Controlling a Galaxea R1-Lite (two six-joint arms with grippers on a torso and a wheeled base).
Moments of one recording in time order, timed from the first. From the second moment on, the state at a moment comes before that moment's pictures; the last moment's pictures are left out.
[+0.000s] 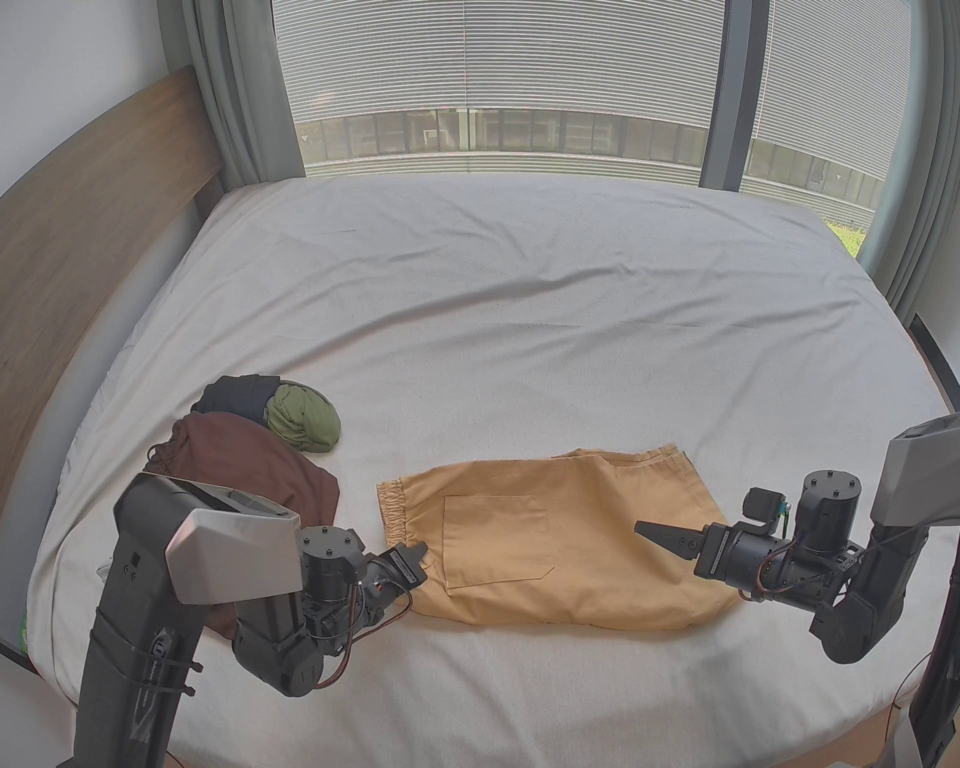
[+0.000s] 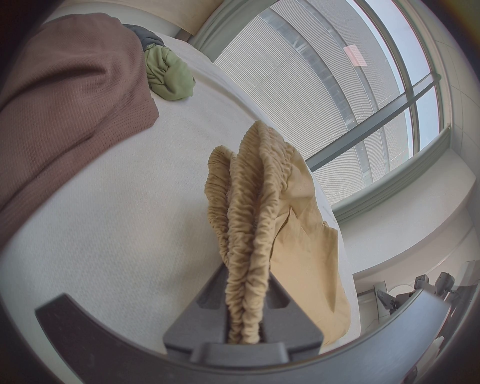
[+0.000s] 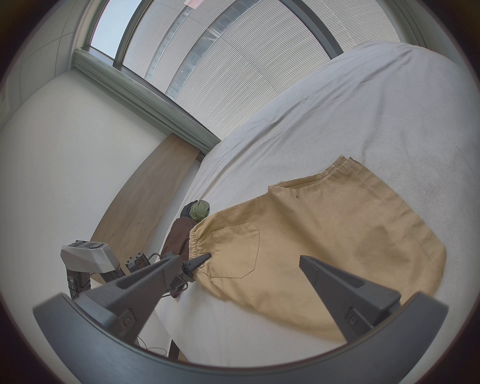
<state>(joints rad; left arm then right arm) -0.44 2.60 -0.72 -1.55 -0.02 -0.80 0.29 2.14 -0.30 -1.52 0.40 0.57</state>
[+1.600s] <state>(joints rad) -0.19 2.32 -0.39 -1.53 -0.25 -0.68 0.29 2.18 -0.31 -1.52 0.40 0.57</state>
